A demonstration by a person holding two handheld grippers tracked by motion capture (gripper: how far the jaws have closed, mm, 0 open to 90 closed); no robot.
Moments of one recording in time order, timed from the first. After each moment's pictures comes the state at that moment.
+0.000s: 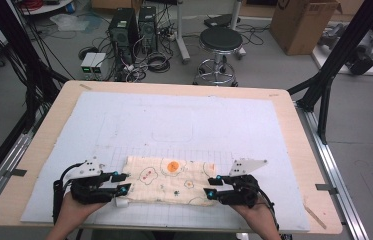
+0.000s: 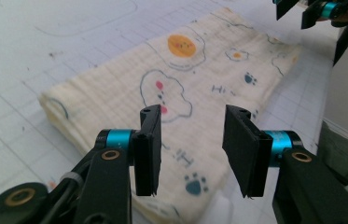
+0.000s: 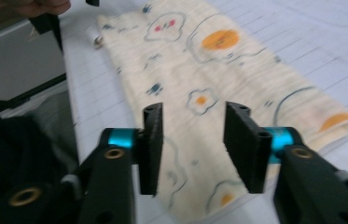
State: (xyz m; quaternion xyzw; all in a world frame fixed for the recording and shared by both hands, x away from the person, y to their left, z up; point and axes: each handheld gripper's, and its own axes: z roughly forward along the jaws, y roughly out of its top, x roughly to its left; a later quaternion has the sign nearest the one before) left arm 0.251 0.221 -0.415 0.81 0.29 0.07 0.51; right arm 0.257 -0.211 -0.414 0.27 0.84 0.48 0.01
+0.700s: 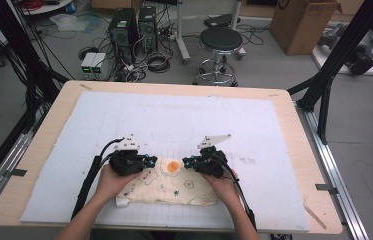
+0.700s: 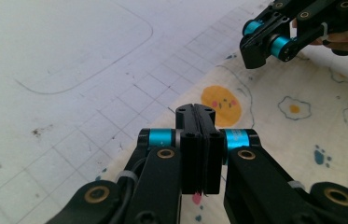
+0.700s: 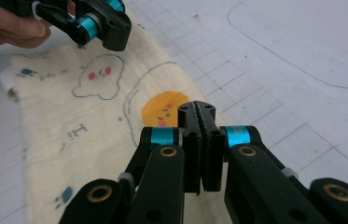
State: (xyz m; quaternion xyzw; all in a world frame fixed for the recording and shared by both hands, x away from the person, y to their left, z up) left arm 0.324 0.146 -0.422 0.84 0.30 0.08 0.46; right arm 0.334 -0.140 -0.429 0.29 0.84 0.45 0.03
